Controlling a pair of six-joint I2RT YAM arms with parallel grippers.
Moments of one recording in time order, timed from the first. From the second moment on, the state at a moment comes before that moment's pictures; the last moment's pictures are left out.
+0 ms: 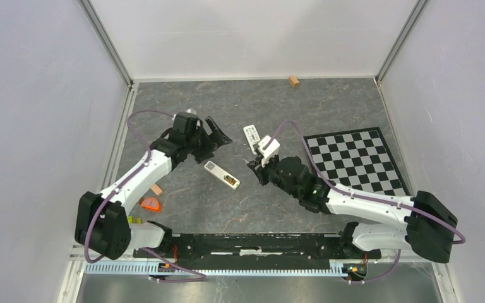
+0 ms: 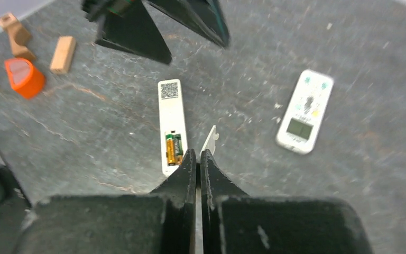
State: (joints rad) left arm -0.42 1.30 0.92 -0.36 0.17 -0.95; right arm 1.06 1.20 0.64 0.33 0.26 0.03
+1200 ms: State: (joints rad) left arm -0.24 1.36 0.76 -0.45 -0.07 -0.76; right arm 0.90 1.62 0.79 0.19 -0.12 0.53
